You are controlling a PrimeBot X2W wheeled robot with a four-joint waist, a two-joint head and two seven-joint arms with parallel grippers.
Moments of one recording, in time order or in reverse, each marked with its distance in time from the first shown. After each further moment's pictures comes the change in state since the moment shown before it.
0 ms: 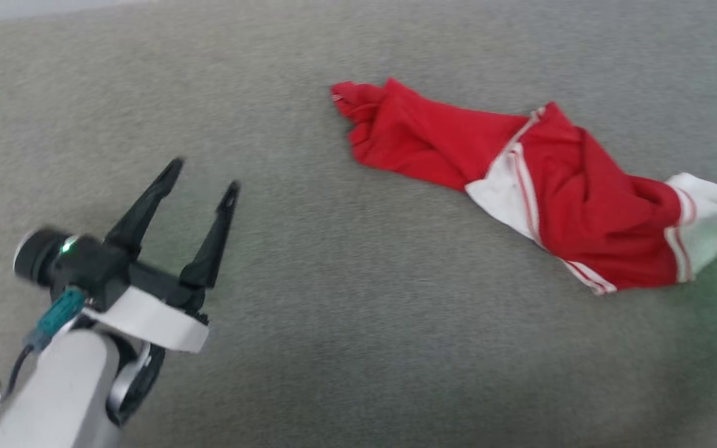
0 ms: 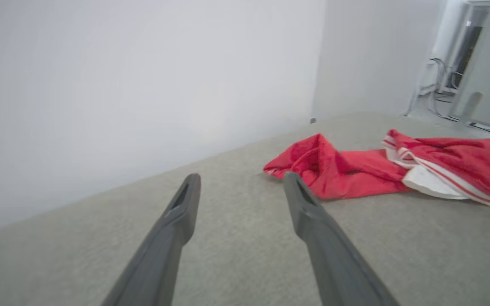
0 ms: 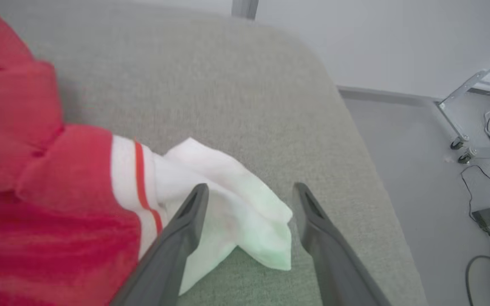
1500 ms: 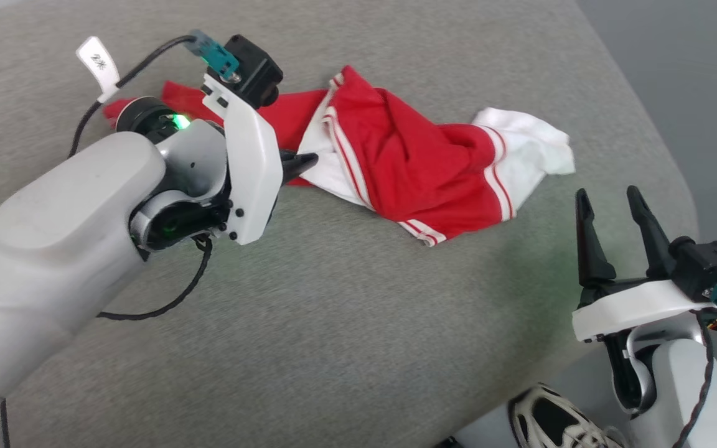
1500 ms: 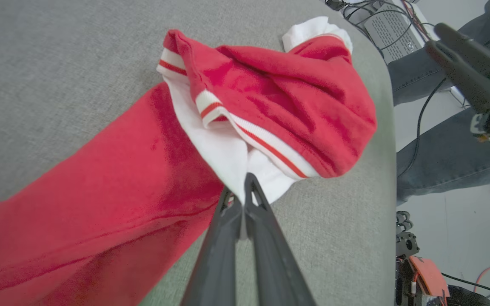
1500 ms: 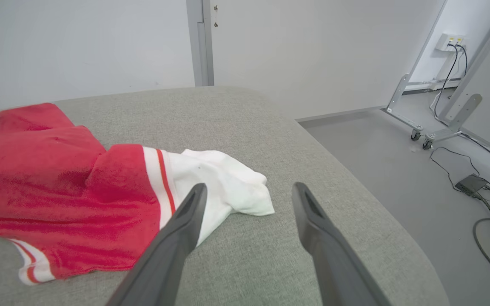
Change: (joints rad) left arm -0.875 0.177 -0.902 0.265 -0.875 -0.002 0.743; right arm -0.002 0.343 0.118 -0.025 -0.014 0.000 -0.408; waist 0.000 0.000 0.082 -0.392
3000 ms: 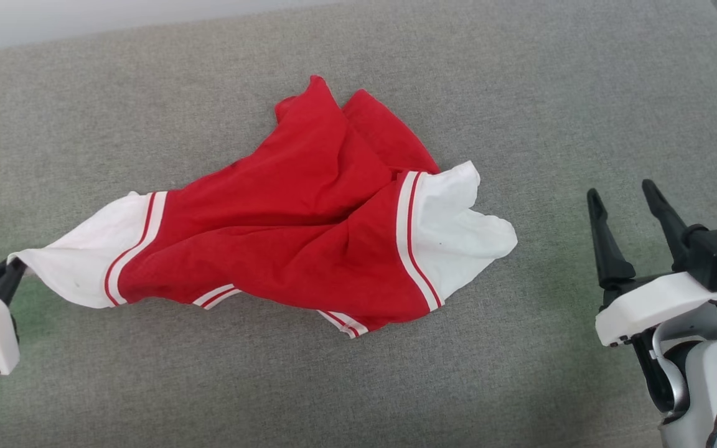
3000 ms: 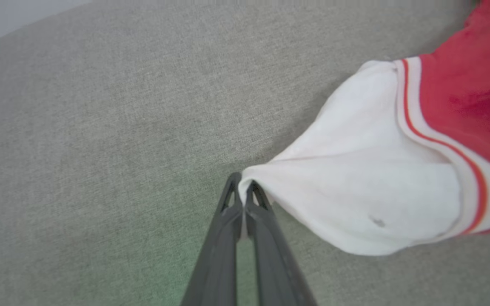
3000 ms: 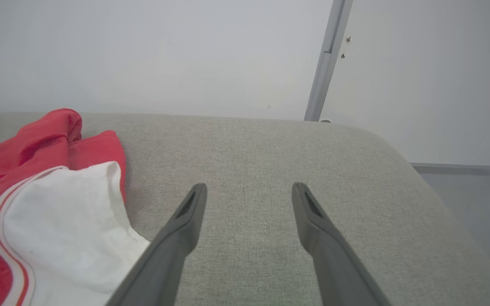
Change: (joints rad) left arm 0.461 0.506 0.026 0.036 -0.079 0.182 -0.603; right arm 0.051 -0.082 0.025 -0.185 -0.039 0.000 0.191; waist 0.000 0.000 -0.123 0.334
